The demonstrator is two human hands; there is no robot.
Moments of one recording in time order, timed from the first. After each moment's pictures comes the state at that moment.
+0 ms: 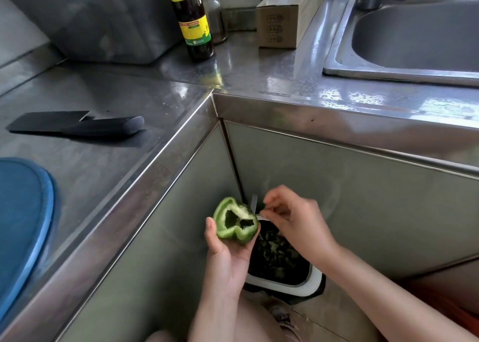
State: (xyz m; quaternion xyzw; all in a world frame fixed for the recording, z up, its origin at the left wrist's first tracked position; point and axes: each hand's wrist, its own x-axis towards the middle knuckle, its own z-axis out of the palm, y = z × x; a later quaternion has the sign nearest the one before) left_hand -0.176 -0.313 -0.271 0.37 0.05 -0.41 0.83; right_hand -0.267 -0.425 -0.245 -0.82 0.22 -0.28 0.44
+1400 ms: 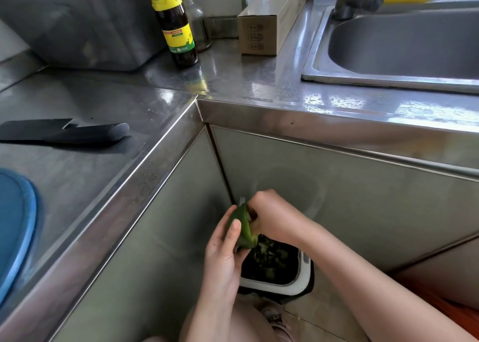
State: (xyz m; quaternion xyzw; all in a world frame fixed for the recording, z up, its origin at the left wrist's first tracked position) left_hand -0.191 -0.309 -0.261 0.51 -0.04 -0.42 0.75; right_hand -0.238 -0.434 -0.221 -0.91 0.25 0.02 0.34
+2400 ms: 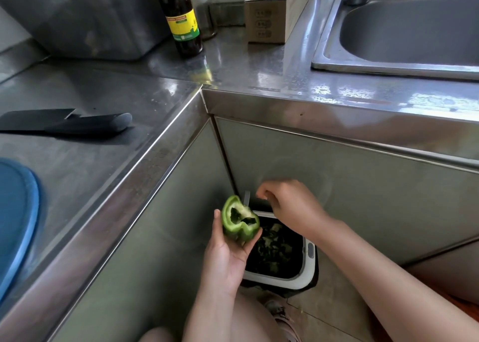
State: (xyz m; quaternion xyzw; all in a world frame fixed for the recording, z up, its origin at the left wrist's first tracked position) left_hand -0.182 -0.312 -0.267 0.38 0.10 -0.45 0.80; right_hand -0.253 -0.453 -0.244 -0.93 0.22 -0.15 0.26
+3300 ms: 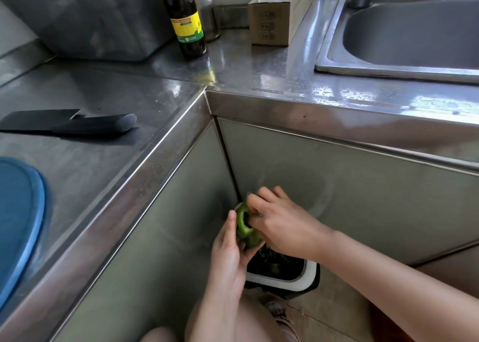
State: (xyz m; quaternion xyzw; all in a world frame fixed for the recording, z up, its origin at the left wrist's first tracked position) left_hand -0.189 -0.313 -0.265 0.50 0.04 -0.43 0.75; right_hand -0.261 -0.430 -0.236 -0.99 -0.02 -0.14 0.00
